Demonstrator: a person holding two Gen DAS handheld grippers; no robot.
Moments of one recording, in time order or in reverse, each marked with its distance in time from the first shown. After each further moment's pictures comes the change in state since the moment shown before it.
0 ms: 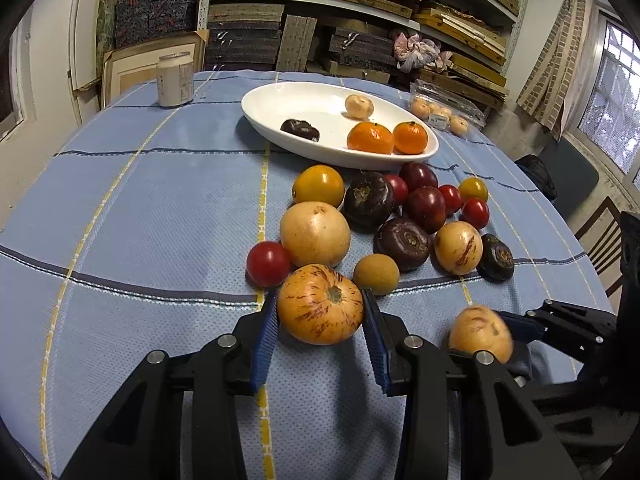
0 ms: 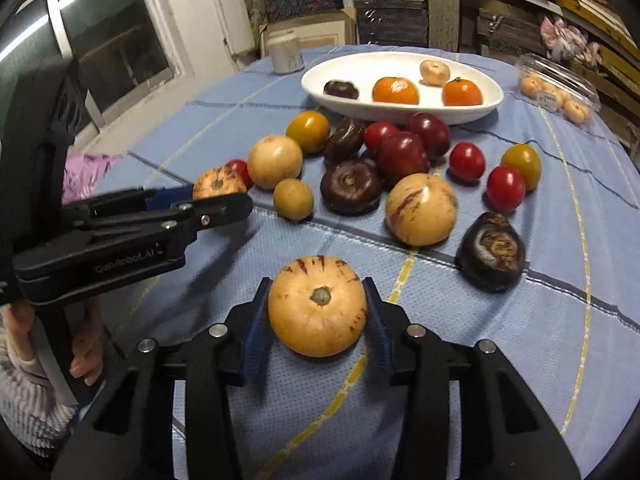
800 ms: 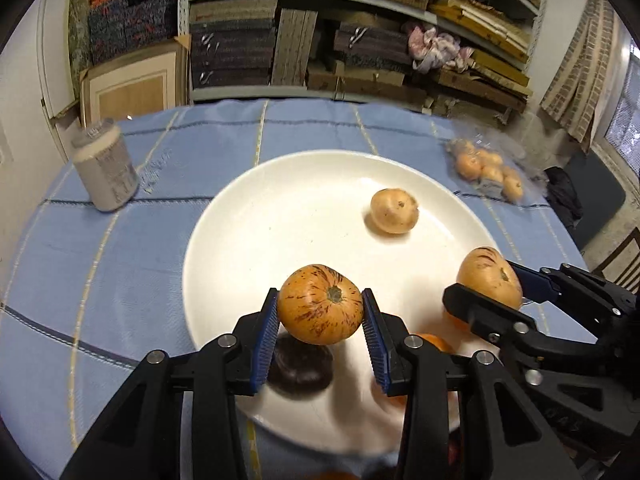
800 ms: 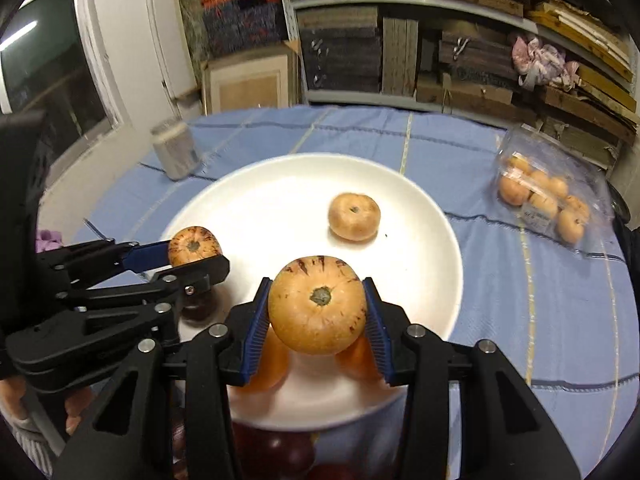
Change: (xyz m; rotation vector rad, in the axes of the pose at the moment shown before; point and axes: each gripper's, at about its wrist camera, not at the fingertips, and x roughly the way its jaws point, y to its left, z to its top) left arm 0.128 0.003 0.183 0.024 0.056 0.041; right arm 0.085 -0.103 0.198 0.040 -0.051 -0.146
